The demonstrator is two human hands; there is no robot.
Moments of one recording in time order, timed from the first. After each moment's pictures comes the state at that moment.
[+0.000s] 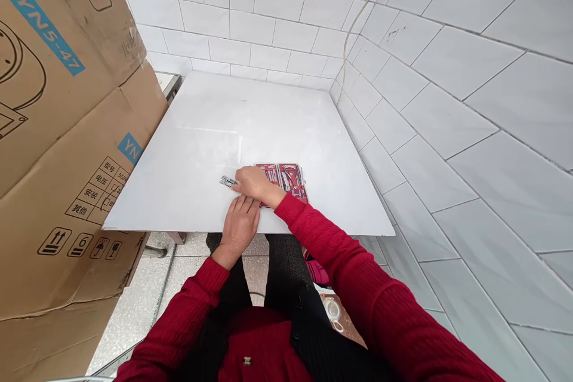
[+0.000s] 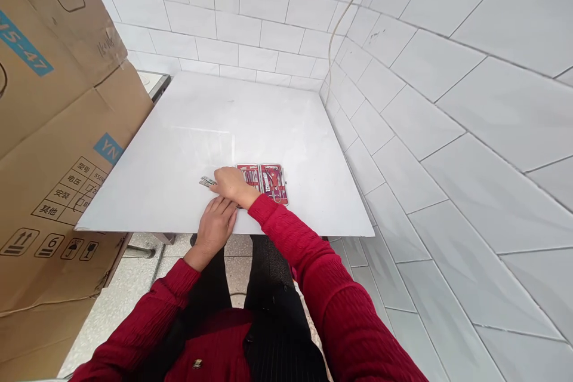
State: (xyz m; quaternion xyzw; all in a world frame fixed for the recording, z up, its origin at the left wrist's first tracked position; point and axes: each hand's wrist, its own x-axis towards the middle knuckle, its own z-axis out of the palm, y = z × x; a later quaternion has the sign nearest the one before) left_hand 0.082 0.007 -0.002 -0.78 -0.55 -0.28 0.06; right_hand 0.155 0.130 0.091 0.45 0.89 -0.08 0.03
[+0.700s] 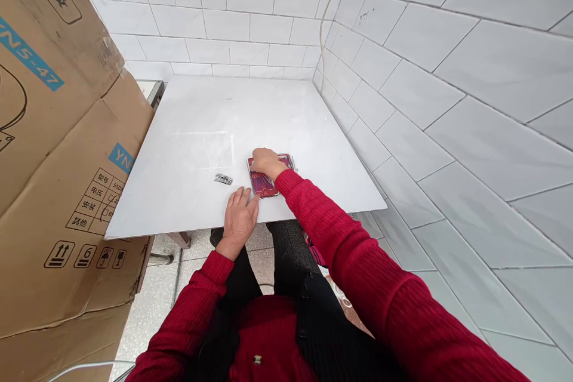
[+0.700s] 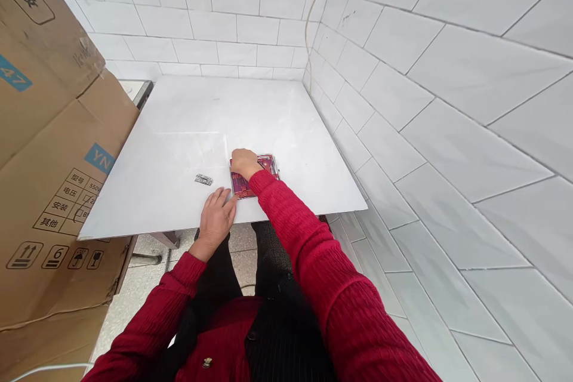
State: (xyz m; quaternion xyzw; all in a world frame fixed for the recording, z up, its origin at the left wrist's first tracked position) left_hand 0.082 0.006 -0.001 -0.80 -0.55 -0.25 0.05; right_hand 0.185 0.169 0.108 0.63 0.76 -0.14 0.08
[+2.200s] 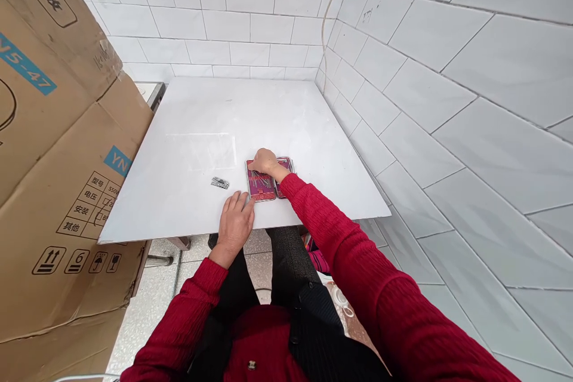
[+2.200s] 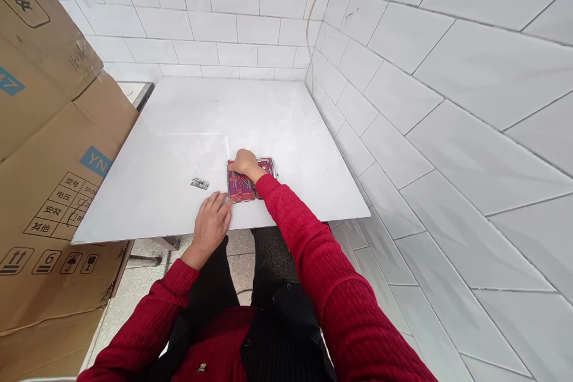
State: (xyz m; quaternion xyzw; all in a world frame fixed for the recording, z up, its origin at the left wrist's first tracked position) left_hand 0.082 0.007 0.003 -0.80 -0.55 -0.23 0.05; right_hand 0.207 0.188 0.087 0.64 0.75 -0.19 -0.02
